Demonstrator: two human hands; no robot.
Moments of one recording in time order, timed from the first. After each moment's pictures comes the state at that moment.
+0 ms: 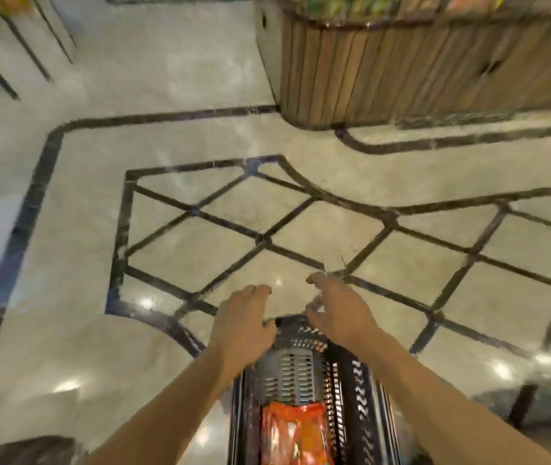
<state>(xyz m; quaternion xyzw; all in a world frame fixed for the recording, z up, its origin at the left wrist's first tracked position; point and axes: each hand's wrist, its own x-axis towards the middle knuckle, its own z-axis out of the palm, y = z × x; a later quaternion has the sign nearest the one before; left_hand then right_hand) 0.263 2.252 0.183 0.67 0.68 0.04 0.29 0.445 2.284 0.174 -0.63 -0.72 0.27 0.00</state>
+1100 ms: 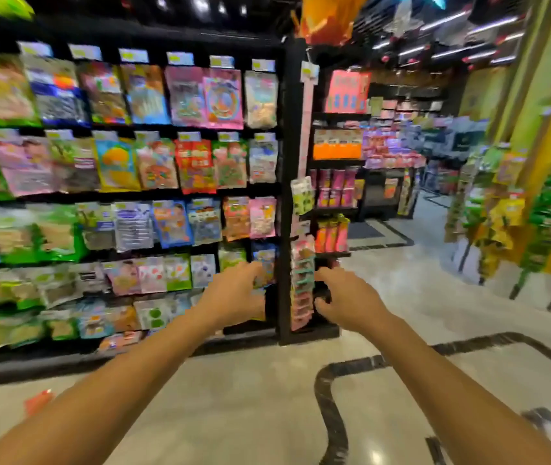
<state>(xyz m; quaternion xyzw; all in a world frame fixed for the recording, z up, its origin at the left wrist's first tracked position) 0.123 1.548 0.663 0.14 0.97 0.17 -0.09 0.125 1.777 0.667 0.14 -0.98 0.11 0.08</state>
